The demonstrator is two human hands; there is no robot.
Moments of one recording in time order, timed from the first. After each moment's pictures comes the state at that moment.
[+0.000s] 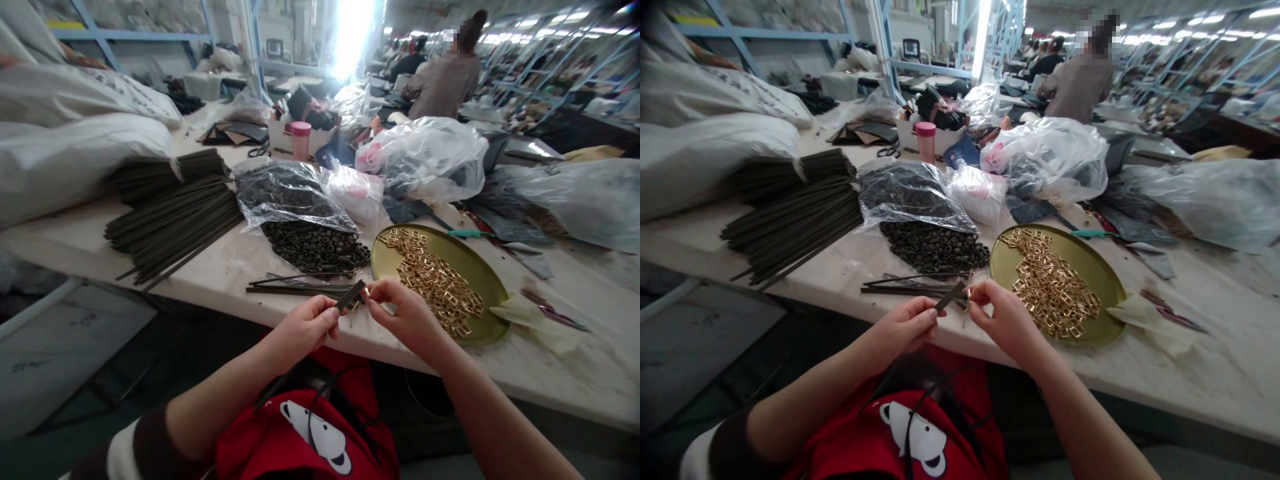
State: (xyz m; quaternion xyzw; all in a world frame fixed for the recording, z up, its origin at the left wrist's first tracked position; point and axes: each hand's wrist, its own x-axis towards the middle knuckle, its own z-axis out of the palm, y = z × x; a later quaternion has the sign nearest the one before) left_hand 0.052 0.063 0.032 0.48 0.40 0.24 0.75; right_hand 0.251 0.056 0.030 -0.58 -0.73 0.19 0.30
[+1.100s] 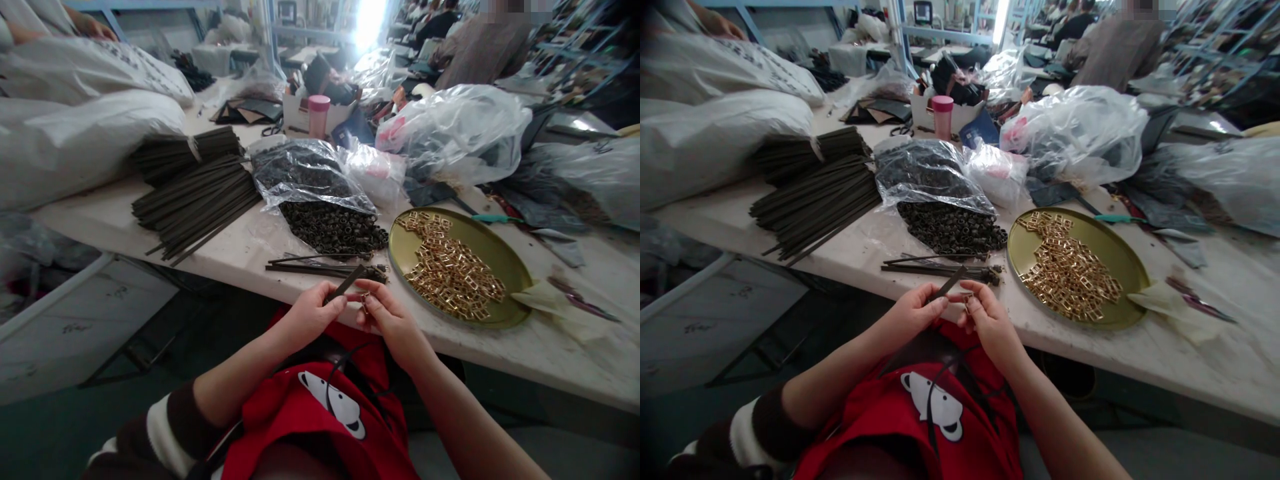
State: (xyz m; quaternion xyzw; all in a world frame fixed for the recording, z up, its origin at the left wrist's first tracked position) left_hand 0.031 0.050 0.018 0.60 0.47 0.25 0.59; right_hand 0.184 0.014 0.013 -0.54 -0.37 0.60 0.46
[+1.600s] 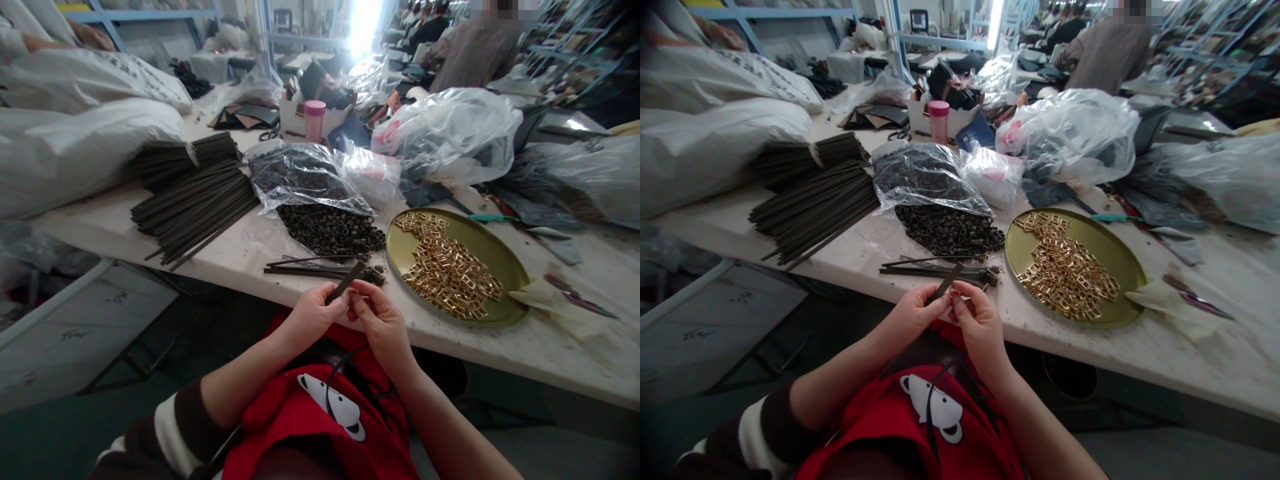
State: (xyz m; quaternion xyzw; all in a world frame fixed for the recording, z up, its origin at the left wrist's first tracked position) left_hand 0.041 0.050 0.018 0.58 0.41 0.30 0.64; right_hand 0.163 0.013 0.003 -0.54 -0.40 0.49 0.55
